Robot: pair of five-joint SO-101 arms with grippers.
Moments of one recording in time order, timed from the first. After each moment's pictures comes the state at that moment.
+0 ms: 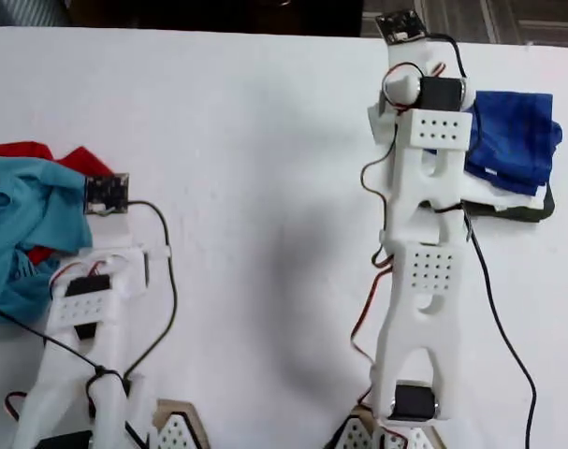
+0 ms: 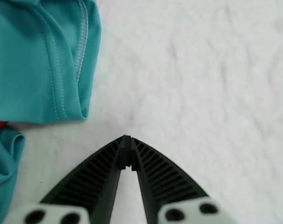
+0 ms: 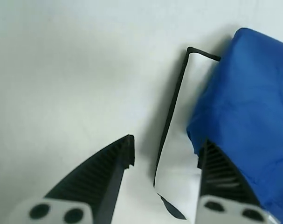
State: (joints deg) left arm -19.0 -35.1 72.8 28.4 -5.5; right arm -0.5 57.6 -84.0 100.0 22.5
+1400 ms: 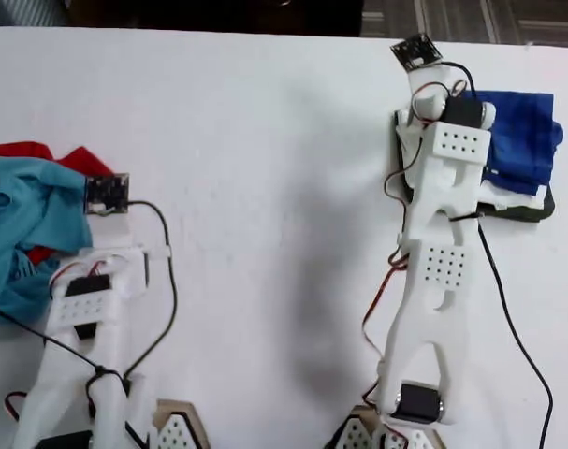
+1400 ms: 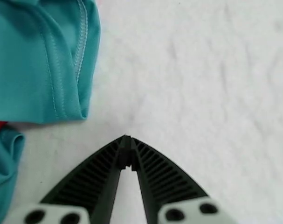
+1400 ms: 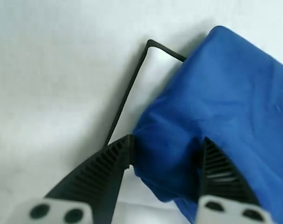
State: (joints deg) left arm -19.1 -35.1 72.8 28.4 -5.5; right arm 6.8 67.6 -85.5 87.8 35.6
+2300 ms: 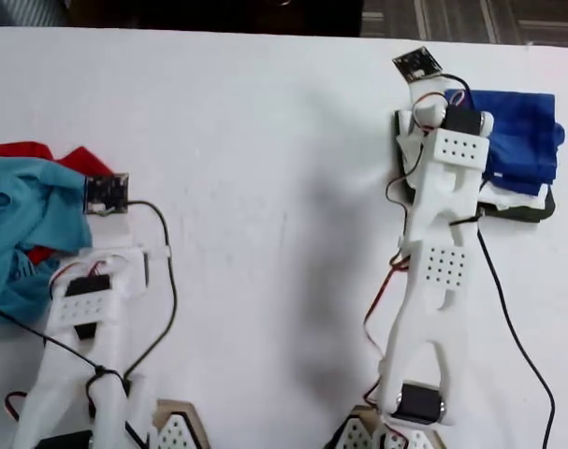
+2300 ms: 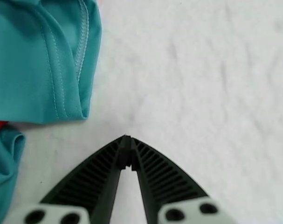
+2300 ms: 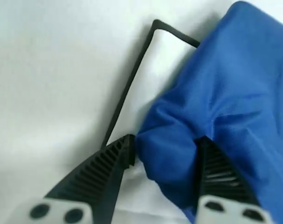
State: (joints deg) left arm -19.1 -35.1 72.8 28.4 -5.5; right arm 8.5 72.3 -85.7 85.9 35.6
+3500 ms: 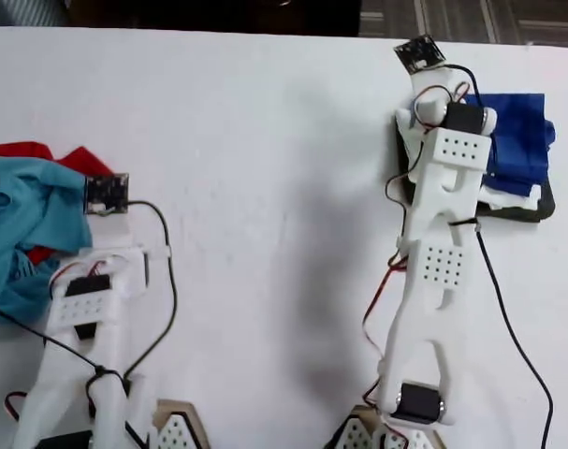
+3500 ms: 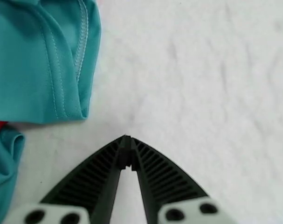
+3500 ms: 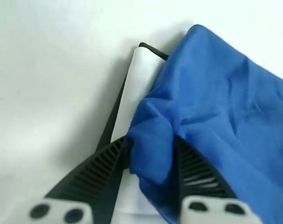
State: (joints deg) left arm -19.1 -35.1 72.8 28.4 -5.5; right arm 7.6 72.4 -93.4 88.5 35.6
